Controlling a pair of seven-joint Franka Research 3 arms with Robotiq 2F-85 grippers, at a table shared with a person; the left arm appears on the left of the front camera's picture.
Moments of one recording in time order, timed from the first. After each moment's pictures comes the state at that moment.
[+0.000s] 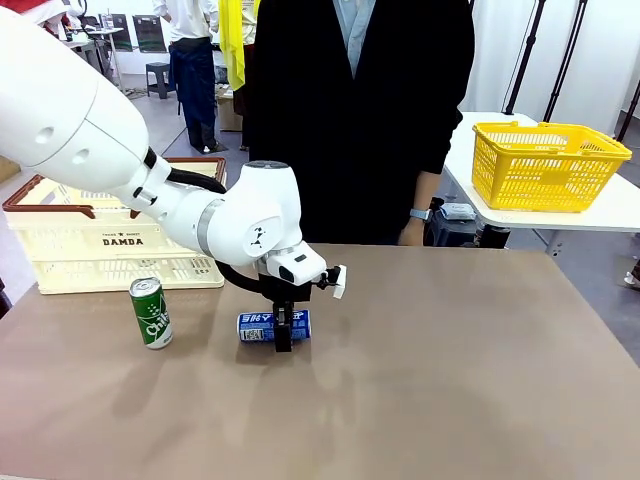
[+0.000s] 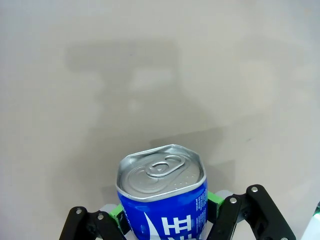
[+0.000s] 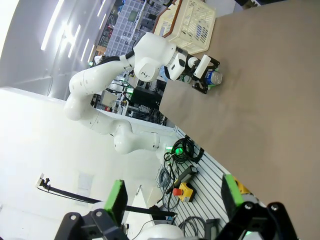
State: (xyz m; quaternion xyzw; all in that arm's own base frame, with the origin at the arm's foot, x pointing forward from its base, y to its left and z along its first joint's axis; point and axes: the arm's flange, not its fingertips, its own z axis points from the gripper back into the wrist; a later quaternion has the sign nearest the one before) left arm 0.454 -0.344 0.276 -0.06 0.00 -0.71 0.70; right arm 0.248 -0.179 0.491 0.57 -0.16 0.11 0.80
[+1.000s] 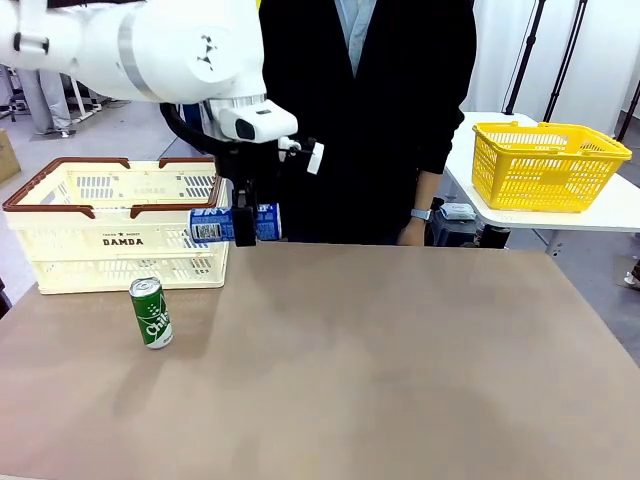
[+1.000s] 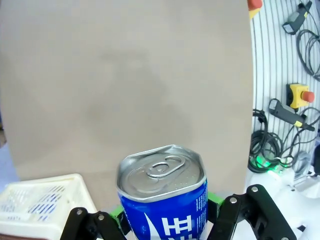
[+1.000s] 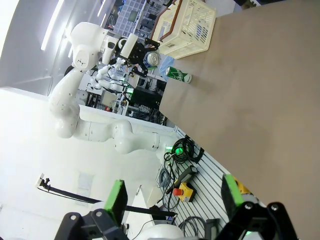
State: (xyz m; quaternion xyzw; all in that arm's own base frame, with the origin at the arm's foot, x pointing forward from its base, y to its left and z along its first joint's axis) left arm 0.431 -0.297 0.503 -0.06 0.00 -0.70 0.72; right arm 0.248 -0.180 0.491 0.57 -0.16 0.11 0.80
